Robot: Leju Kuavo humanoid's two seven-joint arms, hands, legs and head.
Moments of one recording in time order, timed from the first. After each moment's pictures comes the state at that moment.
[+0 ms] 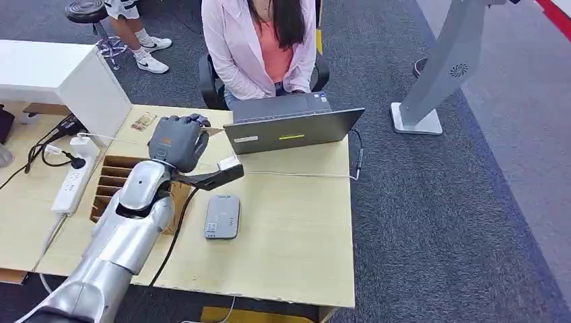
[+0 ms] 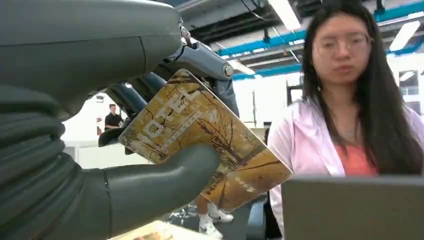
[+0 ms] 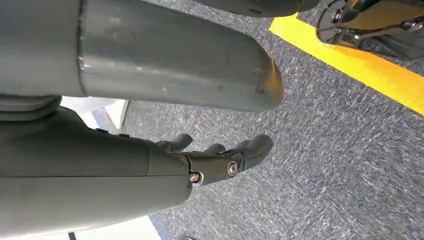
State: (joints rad) left arm -0.77 -0.12 -0.49 -0.83 -1.31 0.27 -0.05; right arm -0.08 0.17 -0.91 -0.20 1.37 -0.09 0.06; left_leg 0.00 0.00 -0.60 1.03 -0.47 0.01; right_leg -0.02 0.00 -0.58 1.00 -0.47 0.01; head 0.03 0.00
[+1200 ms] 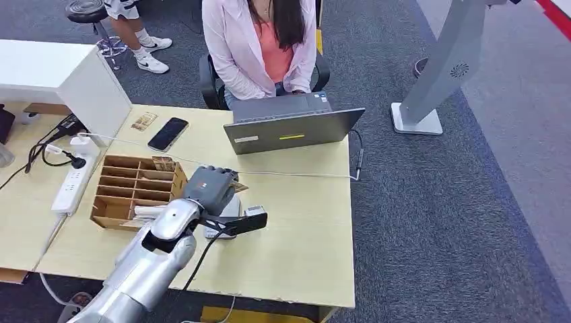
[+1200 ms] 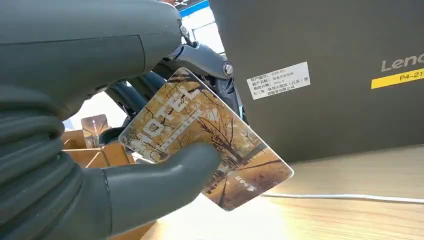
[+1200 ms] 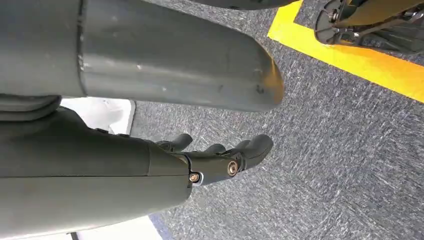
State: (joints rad) left arm -0.63 -0.10 -0.68 -0.88 -1.22 0.06 0.00; right arm -0.08 0.18 -0.96 -0.20 1.34 -0.11 0.07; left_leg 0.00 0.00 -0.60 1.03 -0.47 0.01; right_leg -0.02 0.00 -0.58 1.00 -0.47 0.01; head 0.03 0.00
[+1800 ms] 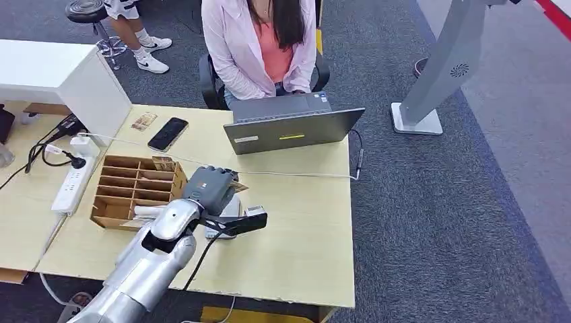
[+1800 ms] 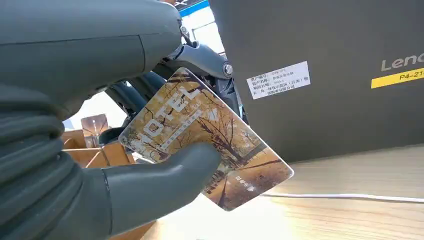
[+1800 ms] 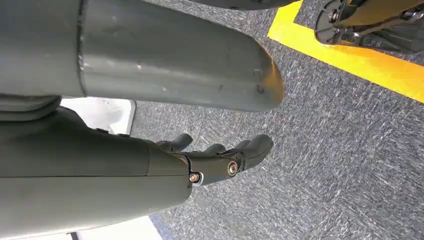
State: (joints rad) left arm -0.63 -0.10 -0.68 -0.88 -1.22 0.06 0.00; right arm -0.08 0.18 -0.96 -0.20 1.34 -0.11 0.07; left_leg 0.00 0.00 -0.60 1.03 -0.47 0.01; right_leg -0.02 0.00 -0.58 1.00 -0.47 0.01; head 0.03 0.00
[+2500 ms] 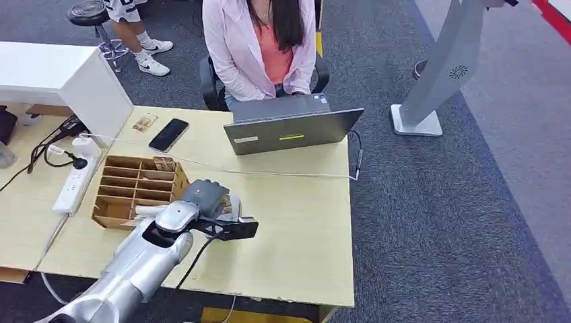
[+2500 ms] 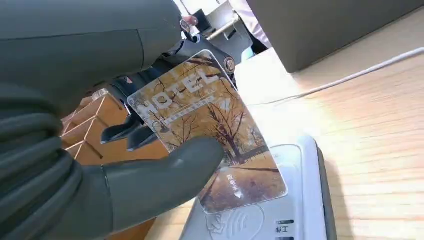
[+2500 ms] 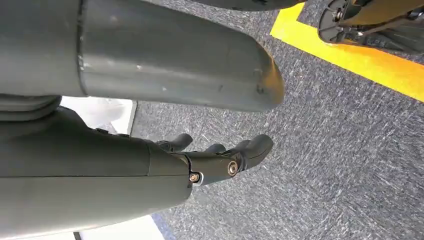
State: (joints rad) left arm -0.73 -0.09 -0.79 -0.64 -1.25 -0.17 0.04; right arm -0.08 0.18 -0.96 -0.20 1.35 -0.11 0.09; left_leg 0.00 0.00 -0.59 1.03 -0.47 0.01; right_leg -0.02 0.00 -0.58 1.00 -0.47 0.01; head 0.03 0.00
